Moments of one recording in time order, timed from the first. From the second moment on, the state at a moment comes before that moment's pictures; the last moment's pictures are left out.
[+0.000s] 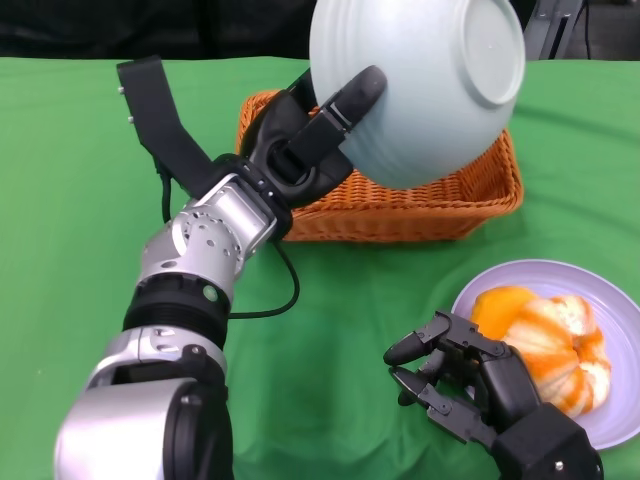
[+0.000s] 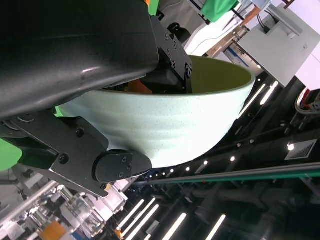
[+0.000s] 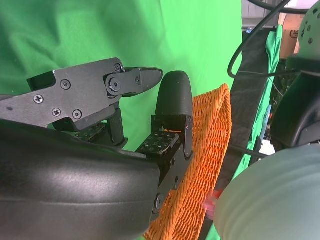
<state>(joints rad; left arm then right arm) -0.98 -0.16 0.39 0.97 -0.60 0.35 -0.50 -0.05 0.10 0.14 0.50 -0.17 -0.59 -0.03</state>
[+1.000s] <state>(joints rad) -1.01 -0.15 0.40 1.02 -0.60 0.34 -0.56 -0.06 0.10 0.14 0.52 -0.16 -0.61 -0.02</state>
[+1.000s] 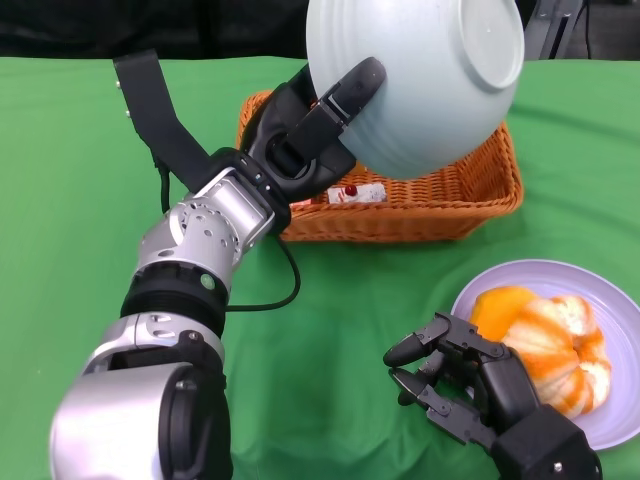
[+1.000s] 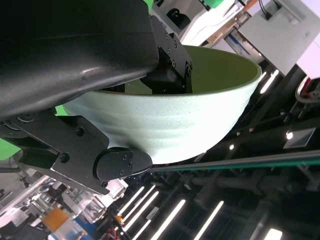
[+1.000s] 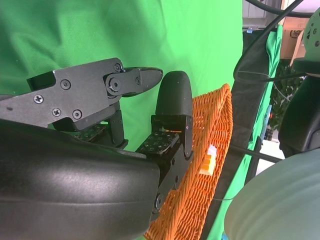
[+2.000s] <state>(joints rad) -0.87 0.01 0.16 0.83 -0.18 -0.53 -0.62 -0.08 0.09 0.13 0.53 -0.14 -0.61 0.00</state>
